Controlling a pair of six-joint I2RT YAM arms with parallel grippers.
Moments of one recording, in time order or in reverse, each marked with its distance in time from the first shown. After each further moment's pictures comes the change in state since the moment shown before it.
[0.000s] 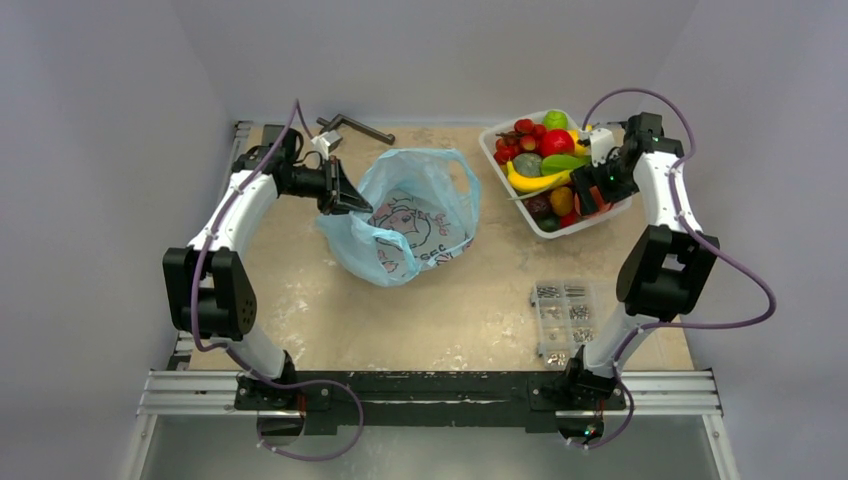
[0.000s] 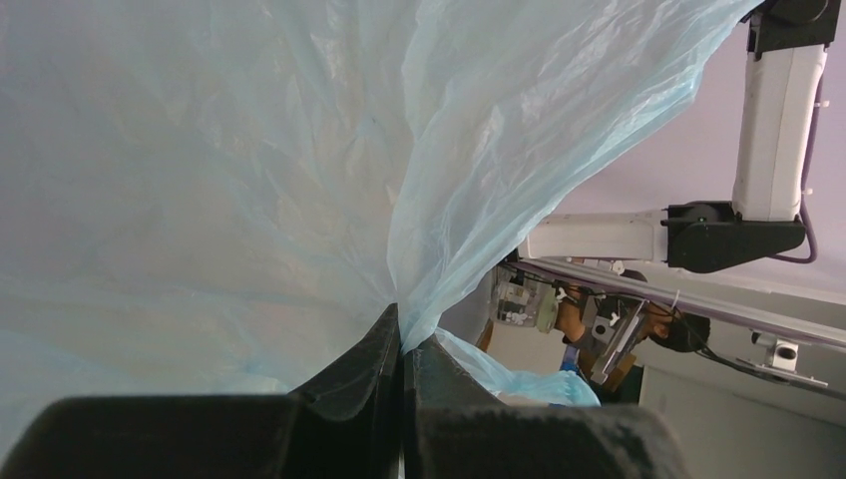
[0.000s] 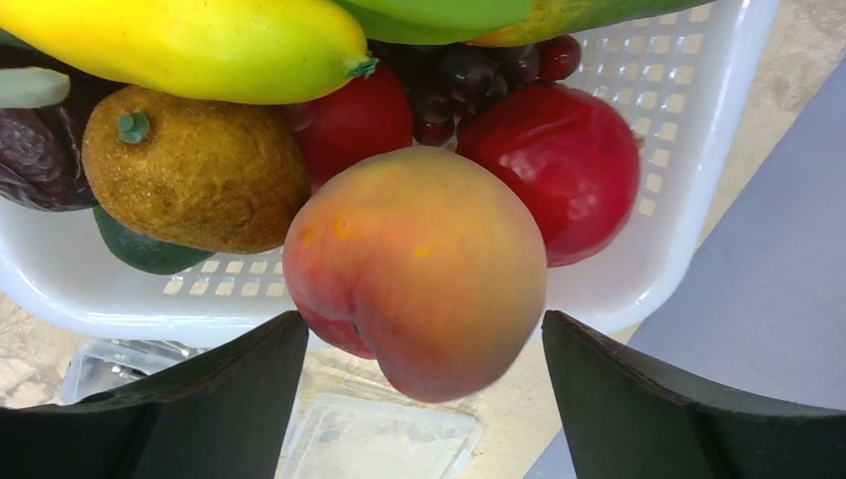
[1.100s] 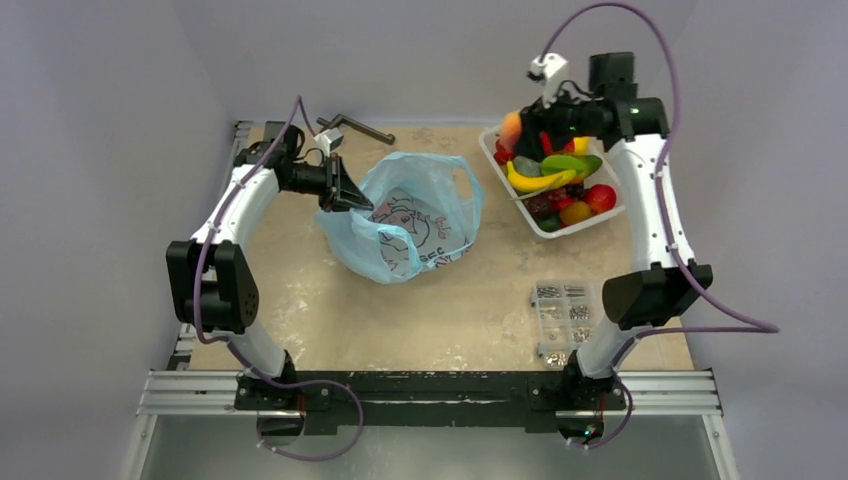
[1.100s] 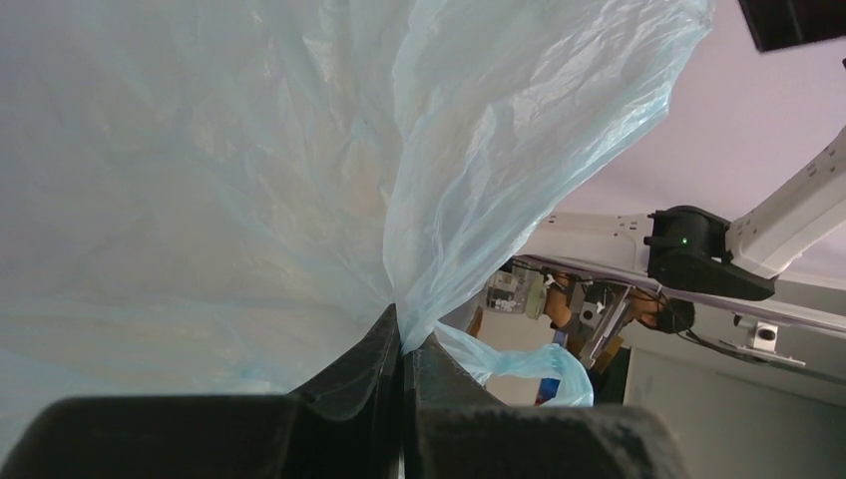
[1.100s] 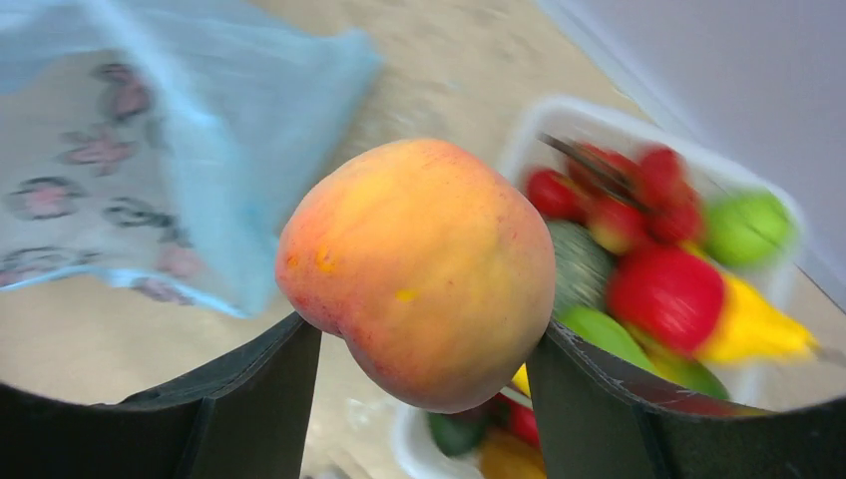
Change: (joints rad) left arm 0.000 0.041 0.048 -0.050 0.032 0.033; right arm 0.259 -0.070 0.441 -0.075 -0.307 0.157
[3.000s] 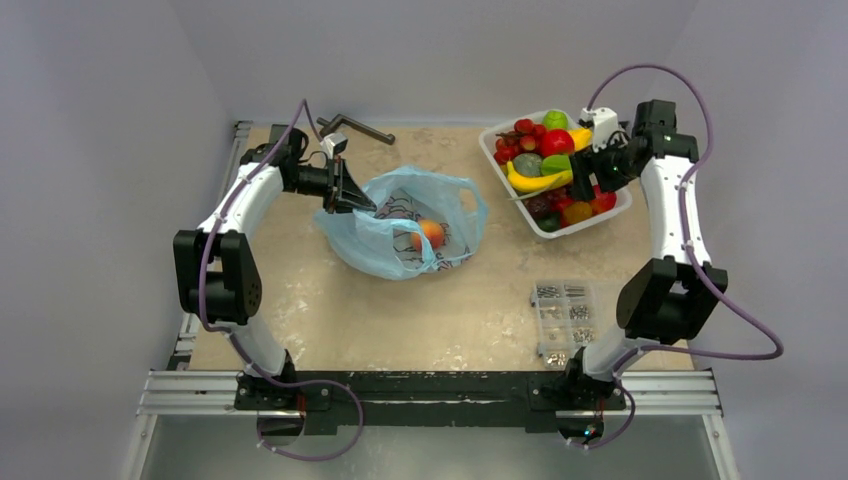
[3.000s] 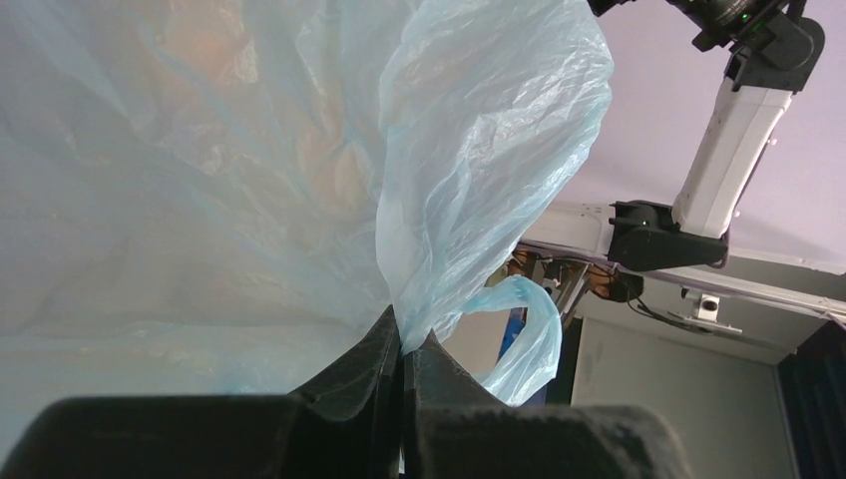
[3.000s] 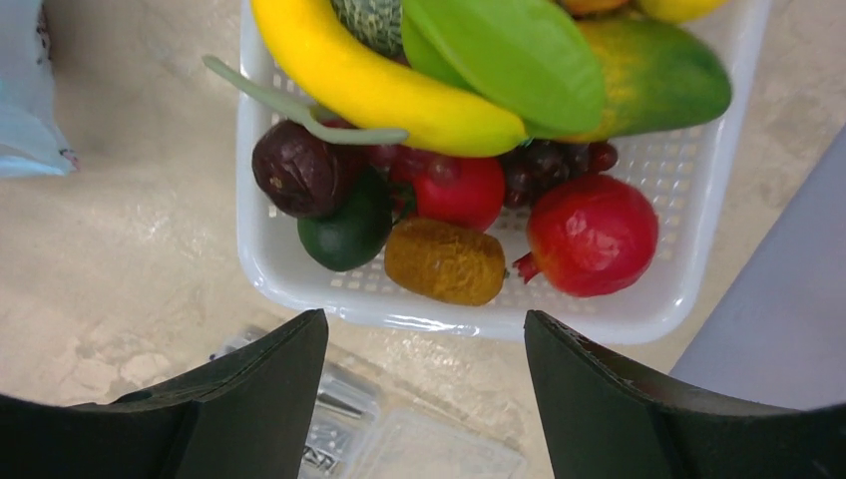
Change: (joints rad) left arm 0.000 0.065 0.005 -0.004 0.104 -0.009; right arm -0.224 -0.095 -0.388 0.027 0.090 -0.111
